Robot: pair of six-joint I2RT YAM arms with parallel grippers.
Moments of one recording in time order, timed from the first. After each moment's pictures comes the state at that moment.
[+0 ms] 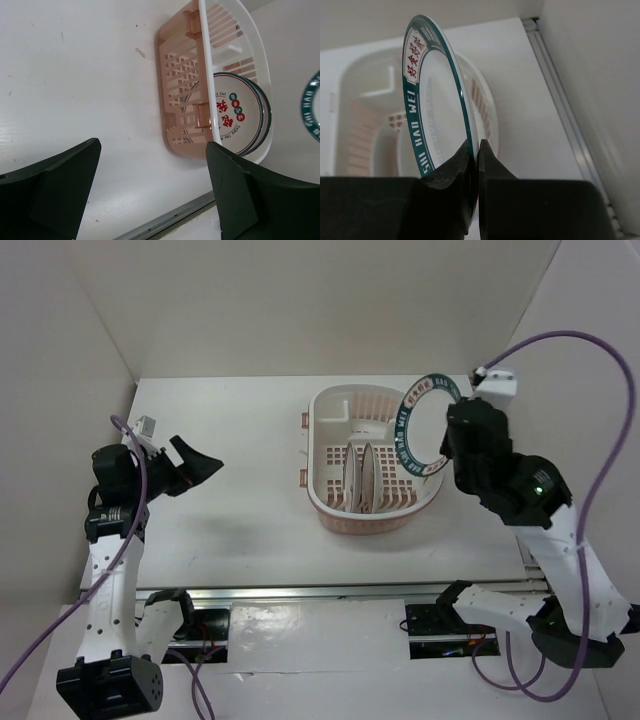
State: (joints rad) left arm 0.23 0.84 0.85 -0.46 0.65 -0.53; right arm 0.66 1.06 1.65 -1.00 0.83 0.36
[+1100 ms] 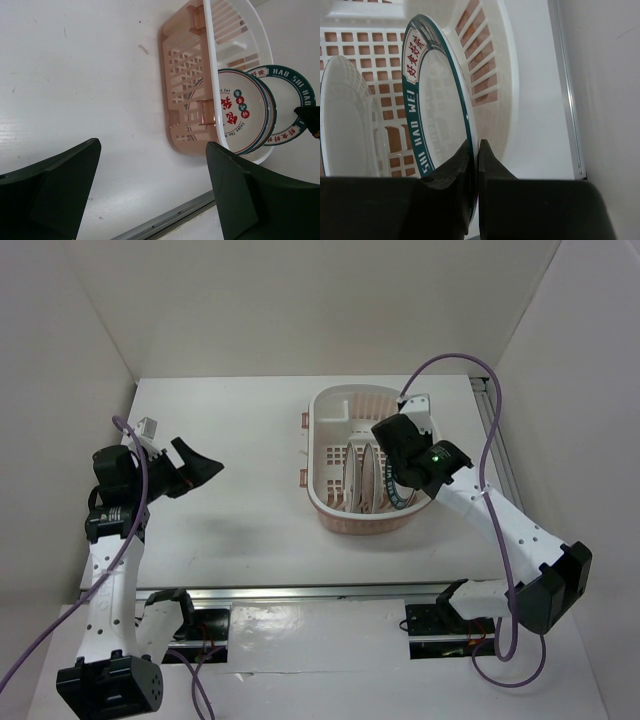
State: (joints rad) left arm 0.23 0.84 0.84 -0.48 0.64 -0.50; right arm 0.62 1.29 1.29 -0.91 0.81 0.36
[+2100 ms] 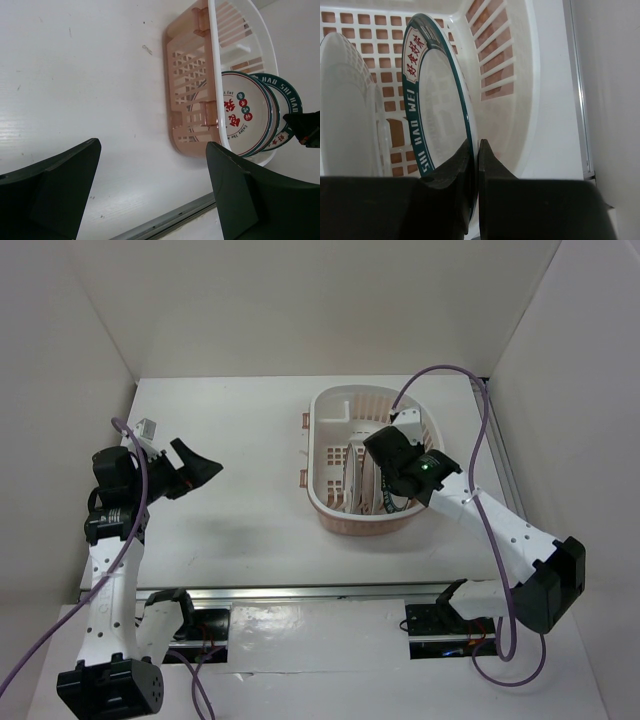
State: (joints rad) left arm 0.23 0.83 0.84 -0.49 0.62 -0.50; right arm 0.67 1.29 1.18 -0.86 0.81 0.39
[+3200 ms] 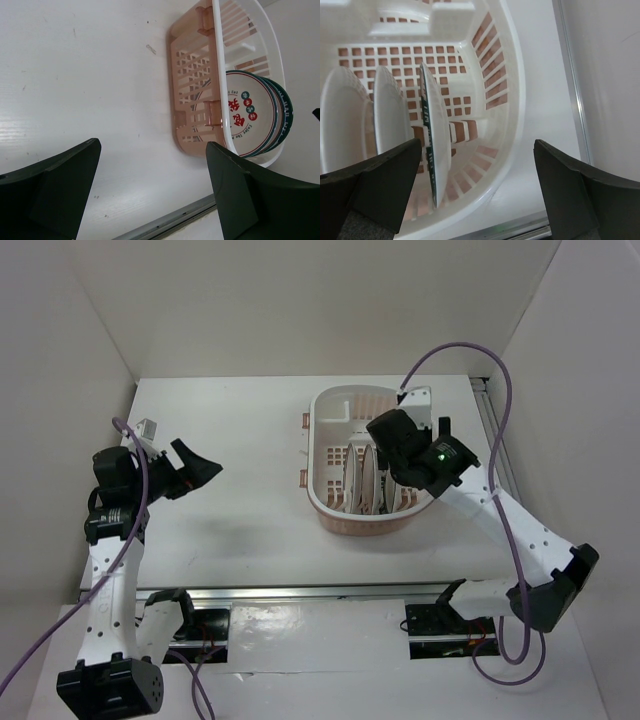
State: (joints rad) left arm 0.23 0.83 0.84 -0.50 0.61 -0.48; right arm 0.71 1.29 1.41 -1.03 0.83 0.46
